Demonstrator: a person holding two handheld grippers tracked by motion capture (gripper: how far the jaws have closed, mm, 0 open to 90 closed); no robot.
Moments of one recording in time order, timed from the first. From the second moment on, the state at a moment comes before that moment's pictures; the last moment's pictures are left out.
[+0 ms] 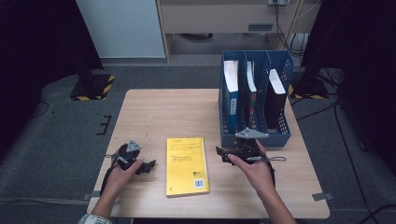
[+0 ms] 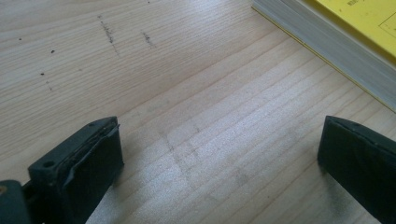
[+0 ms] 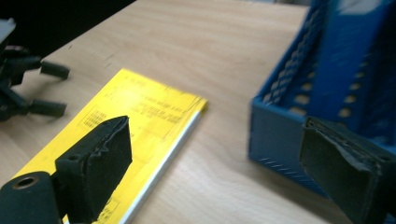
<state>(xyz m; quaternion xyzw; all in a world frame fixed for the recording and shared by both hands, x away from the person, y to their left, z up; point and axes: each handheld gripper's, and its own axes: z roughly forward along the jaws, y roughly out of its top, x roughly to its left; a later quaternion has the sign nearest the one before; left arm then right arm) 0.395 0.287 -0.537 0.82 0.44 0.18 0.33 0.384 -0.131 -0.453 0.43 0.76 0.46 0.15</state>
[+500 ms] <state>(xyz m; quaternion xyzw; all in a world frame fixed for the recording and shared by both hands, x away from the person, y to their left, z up) 0.386 0.271 -0.518 0.82 0.42 0.16 0.36 0.368 -0.085 -0.485 0.37 0.82 0.42 0.09</state>
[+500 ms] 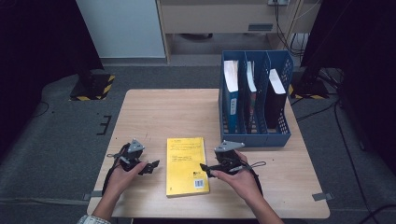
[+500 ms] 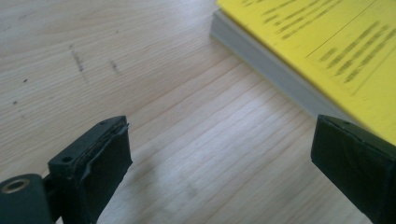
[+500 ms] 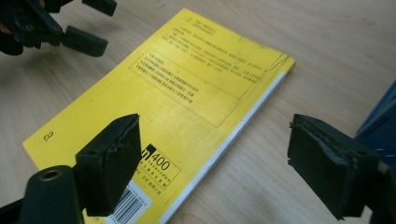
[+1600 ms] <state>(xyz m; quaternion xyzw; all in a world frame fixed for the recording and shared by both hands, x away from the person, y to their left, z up) 0.362 0.215 -0.523 0.84 0.39 0.08 0.37 0.366 -0.061 -0.523 0.36 0.86 0.35 0.03</state>
